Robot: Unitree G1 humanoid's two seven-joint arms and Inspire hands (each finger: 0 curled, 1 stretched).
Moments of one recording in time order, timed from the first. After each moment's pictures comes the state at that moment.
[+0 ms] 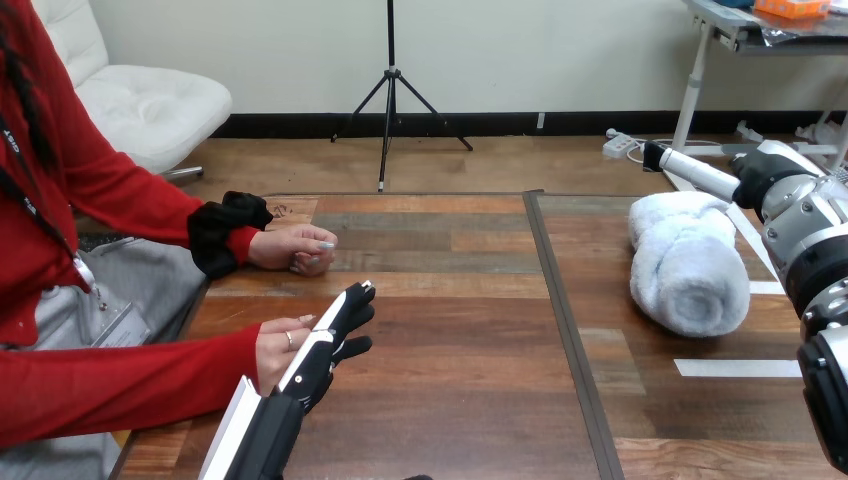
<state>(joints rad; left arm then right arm) 0.38 0.18 -0.08 0.17 0.12 -0.97 -0.14 -1.14 -0.46 0.22 1.39 -0.49 0.33 0.14</state>
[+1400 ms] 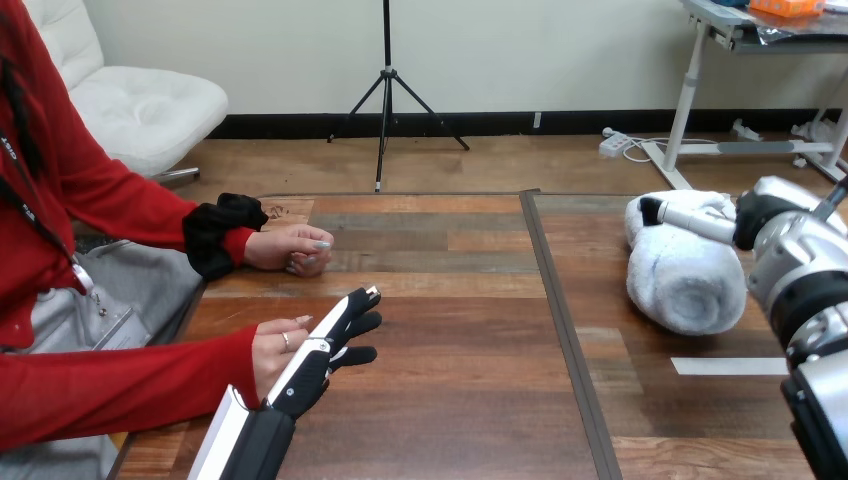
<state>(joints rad) 0.47 0.18 -0.06 0.04 0.16 -1.02 -0.13 -1.06 -0.43 0.31 1.40 -0.60 0.34 0.10</state>
